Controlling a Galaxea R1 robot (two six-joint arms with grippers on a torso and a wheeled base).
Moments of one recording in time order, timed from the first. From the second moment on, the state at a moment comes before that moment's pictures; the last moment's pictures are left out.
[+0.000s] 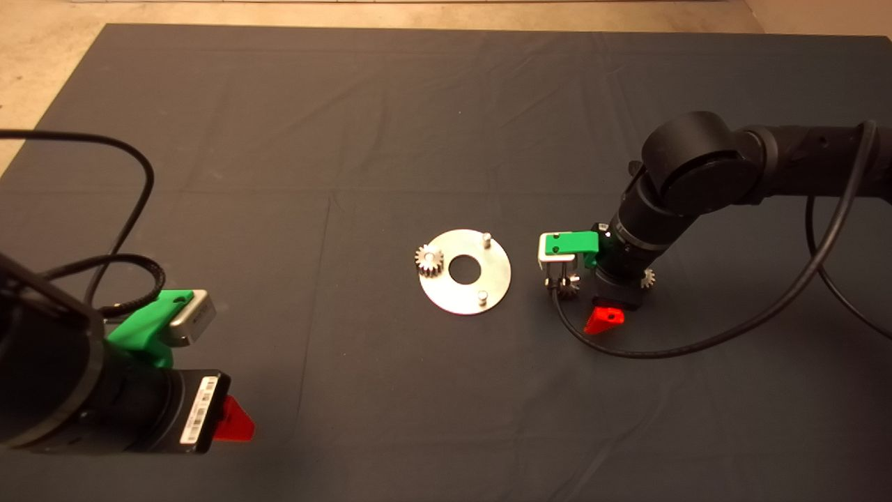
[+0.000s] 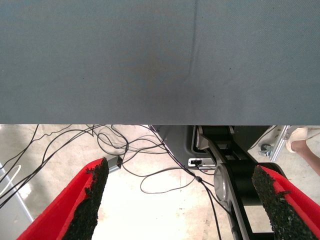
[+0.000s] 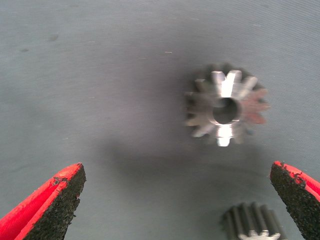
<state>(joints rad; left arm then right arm) -0.59 2.08 -0.34 0.03 1.53 -1.77 0.33 2.51 -1.04 -0.22 -1.53 0.21</state>
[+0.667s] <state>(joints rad) -0.59 2.08 -0.34 0.03 1.53 -1.77 0.32 2.54 -1.11 -0.24 -1.49 0.24</state>
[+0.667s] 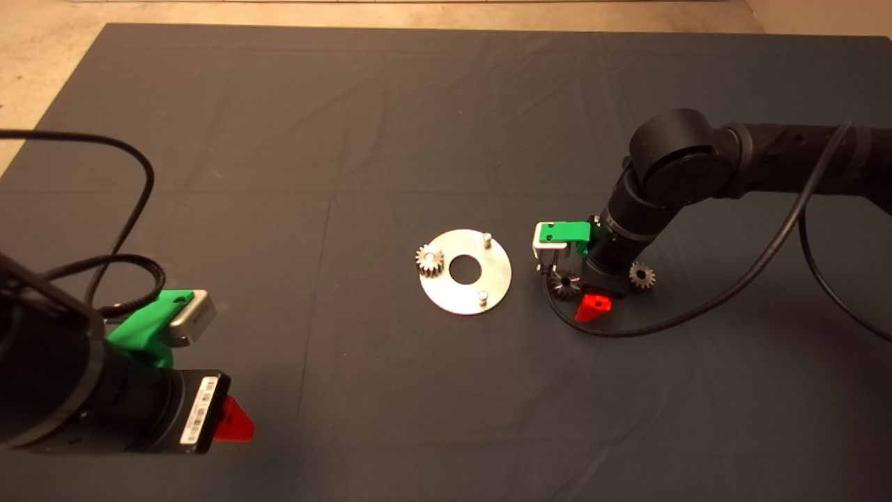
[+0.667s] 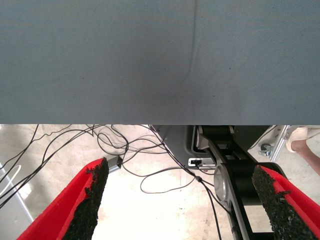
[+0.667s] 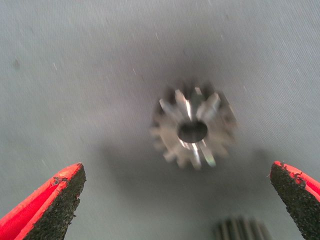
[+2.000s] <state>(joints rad) -0.59 2.08 -0.34 0.02 1.53 -1.77 0.29 2.53 -1.08 -0.36 -1.43 0.26</state>
